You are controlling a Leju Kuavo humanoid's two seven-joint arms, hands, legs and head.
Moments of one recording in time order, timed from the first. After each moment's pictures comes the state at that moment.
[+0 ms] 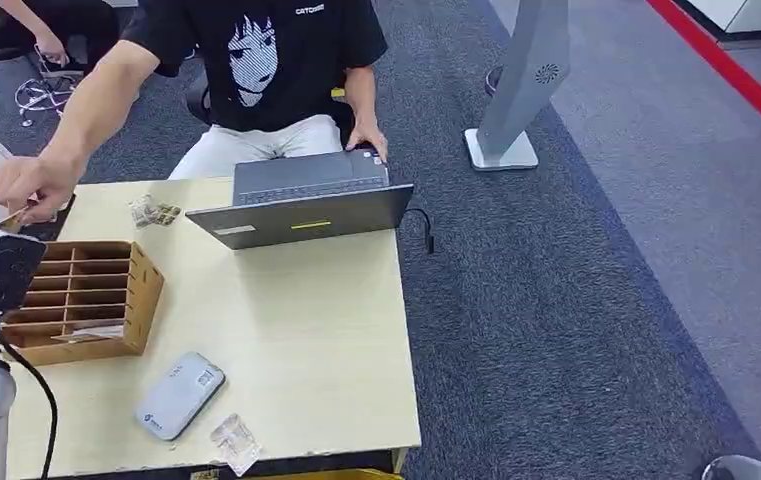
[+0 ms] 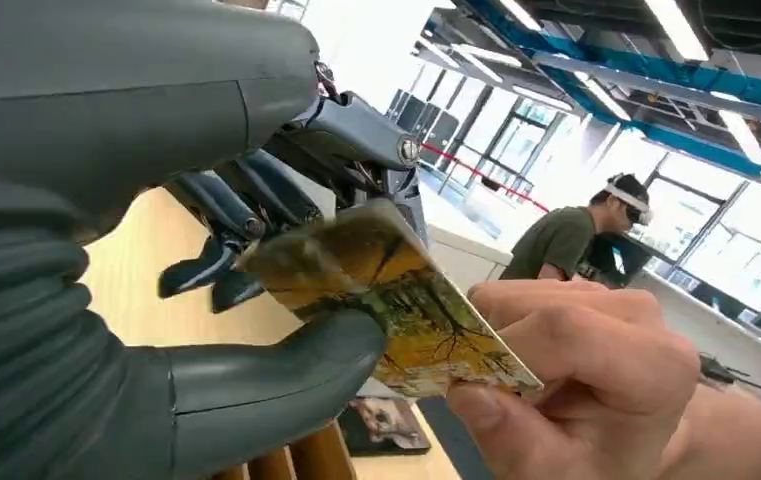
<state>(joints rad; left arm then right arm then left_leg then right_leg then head) -0.34 0.27 0.07 -1.39 -0.79 0.25 0.05 0.25 0.17 -0.18 -0.71 0.96 -0.09 0.33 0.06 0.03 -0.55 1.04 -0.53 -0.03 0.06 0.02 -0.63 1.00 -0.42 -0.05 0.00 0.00</state>
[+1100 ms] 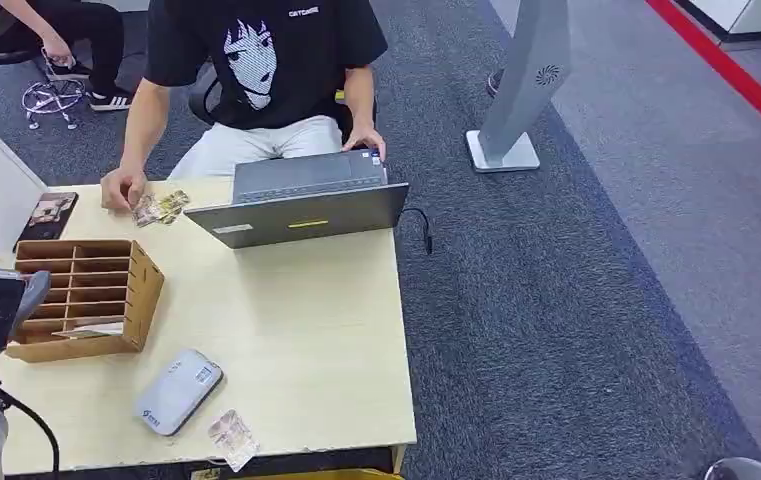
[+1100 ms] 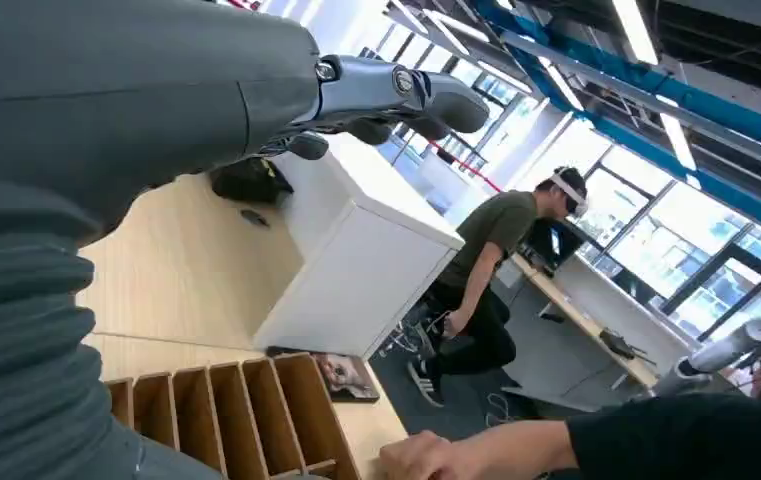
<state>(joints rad) -0.18 0.22 0.09 -1.62 -0.65 0.19 -0.02 0.16 0.18 -0.31 -0.67 1.05 0.35 0.30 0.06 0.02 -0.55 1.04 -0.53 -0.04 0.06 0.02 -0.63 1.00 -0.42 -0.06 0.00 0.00</state>
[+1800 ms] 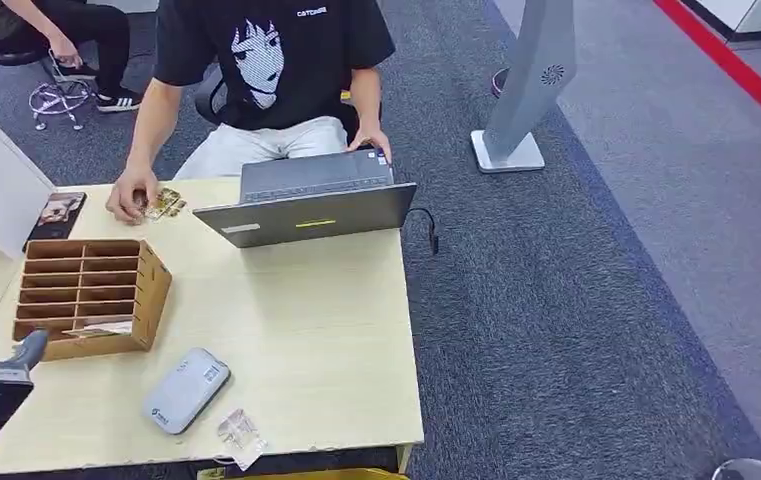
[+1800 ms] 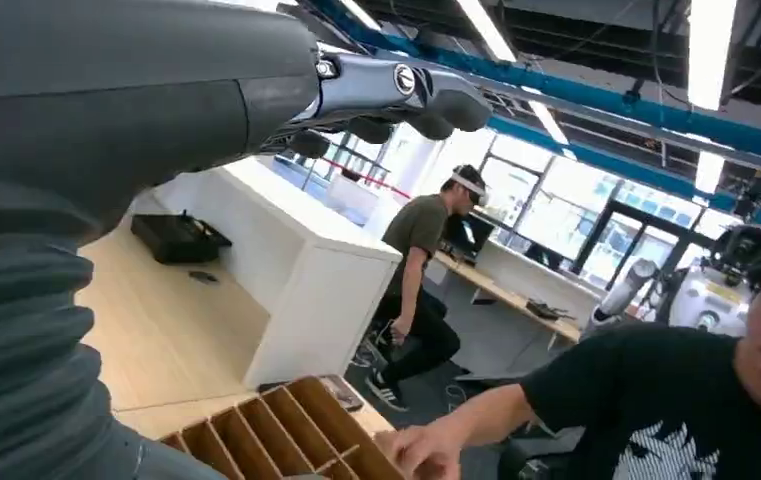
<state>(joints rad) 0.14 0.33 0.08 -2.03 -0.67 0.08 -0.02 0.38 0.29 -0.37 -1.11 1.10 0.34 0.37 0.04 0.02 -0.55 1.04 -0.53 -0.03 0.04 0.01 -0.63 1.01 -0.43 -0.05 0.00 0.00</state>
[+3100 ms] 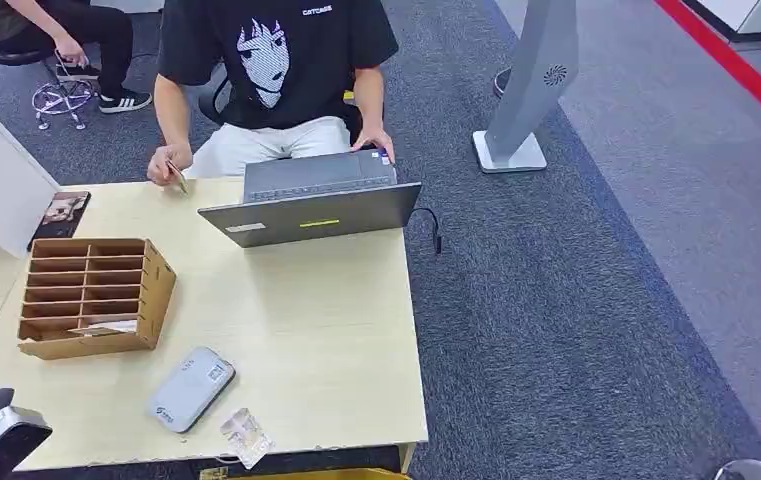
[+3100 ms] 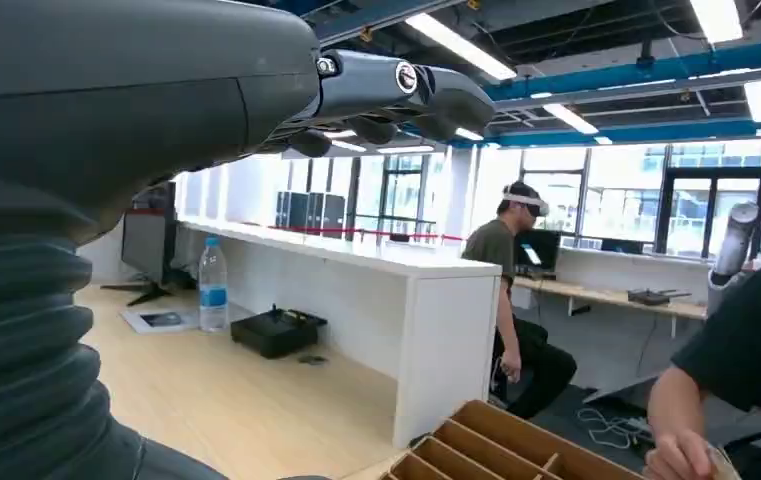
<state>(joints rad) 0.33 0.45 0.16 -2.05 -0.89 0.09 0.01 0.42 0.29 -0.38 -1.19 1.09 0.34 0.37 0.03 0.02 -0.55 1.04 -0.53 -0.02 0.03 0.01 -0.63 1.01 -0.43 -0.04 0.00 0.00</state>
